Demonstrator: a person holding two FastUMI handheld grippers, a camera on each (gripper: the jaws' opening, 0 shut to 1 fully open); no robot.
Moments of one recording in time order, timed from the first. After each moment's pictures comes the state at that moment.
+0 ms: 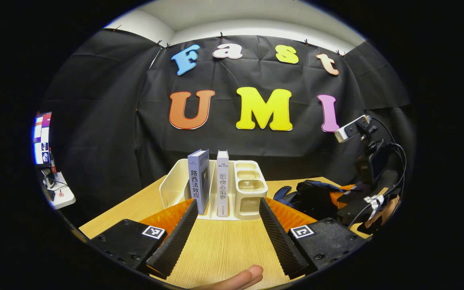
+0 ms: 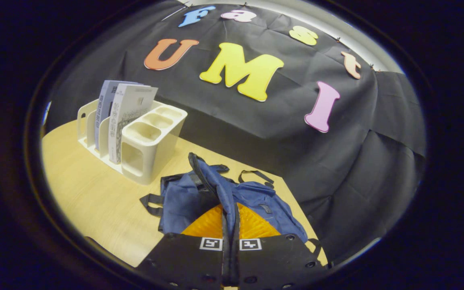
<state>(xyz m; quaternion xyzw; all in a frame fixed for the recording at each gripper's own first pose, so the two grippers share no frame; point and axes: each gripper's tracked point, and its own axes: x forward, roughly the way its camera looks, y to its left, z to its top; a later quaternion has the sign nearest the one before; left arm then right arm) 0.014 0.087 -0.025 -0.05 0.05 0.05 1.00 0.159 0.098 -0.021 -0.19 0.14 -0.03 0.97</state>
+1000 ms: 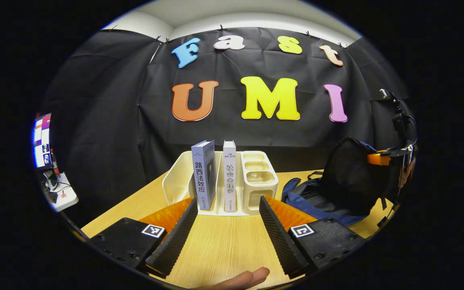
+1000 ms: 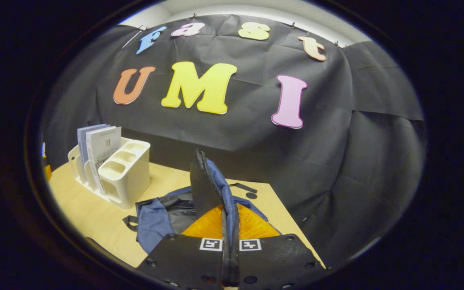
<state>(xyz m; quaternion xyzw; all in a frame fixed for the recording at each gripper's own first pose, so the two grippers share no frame) 0.035 0.095 -0.047 -0.04 0.08 0.06 0.99 0.179 -0.014 0.041 -0.07 0.10 -0.01 0.99</state>
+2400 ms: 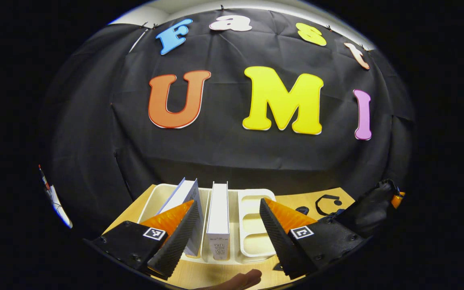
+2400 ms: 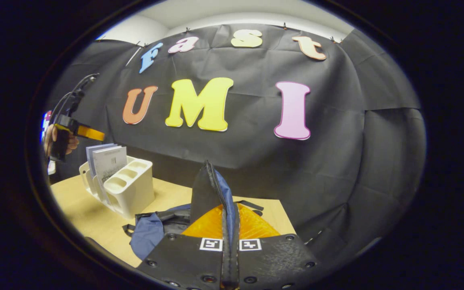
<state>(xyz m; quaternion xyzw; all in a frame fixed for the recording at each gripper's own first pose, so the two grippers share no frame) 0.271 0.126 0.037 -0.06 0.17 0.05 0.98 0.218 -0.060 0.072 -0.05 0.05 0.07 1.00</state>
